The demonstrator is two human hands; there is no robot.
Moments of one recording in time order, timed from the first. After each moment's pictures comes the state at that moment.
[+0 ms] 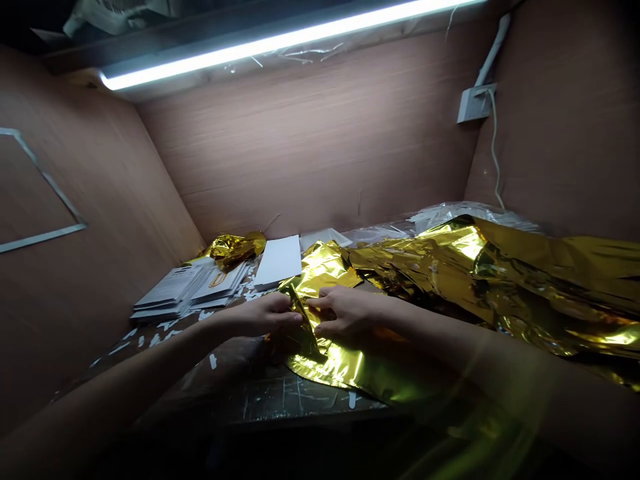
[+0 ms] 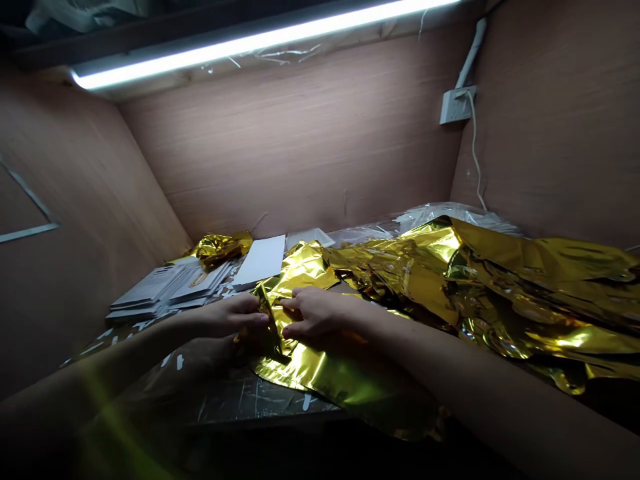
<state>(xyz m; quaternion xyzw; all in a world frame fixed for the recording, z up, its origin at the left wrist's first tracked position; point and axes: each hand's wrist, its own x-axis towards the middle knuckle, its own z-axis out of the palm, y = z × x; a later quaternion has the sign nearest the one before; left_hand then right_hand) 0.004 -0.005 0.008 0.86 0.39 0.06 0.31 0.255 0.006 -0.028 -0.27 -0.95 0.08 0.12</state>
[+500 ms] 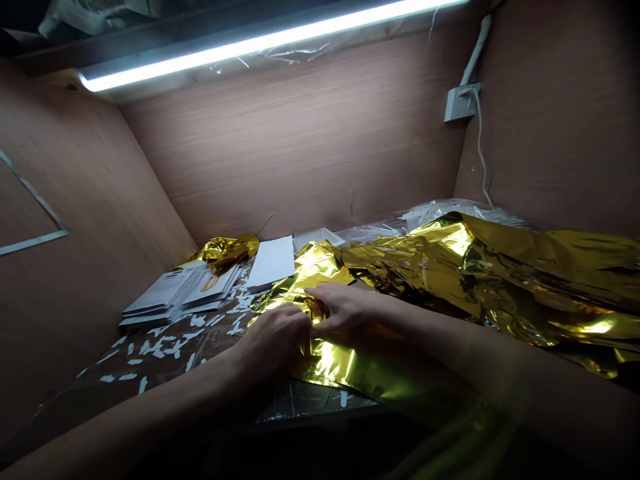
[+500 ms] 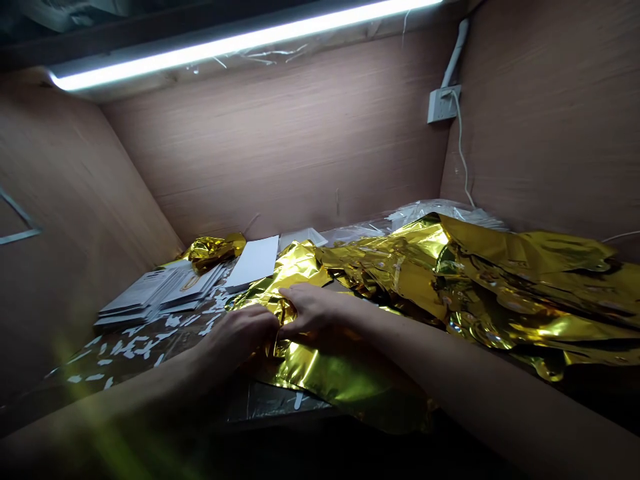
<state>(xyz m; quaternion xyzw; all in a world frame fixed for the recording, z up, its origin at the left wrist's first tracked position) 0.043 -0.047 -0.019 0.93 0.32 0.17 -0.04 0.263 0.014 -0.033 -0.26 -0.94 0.12 0.19</state>
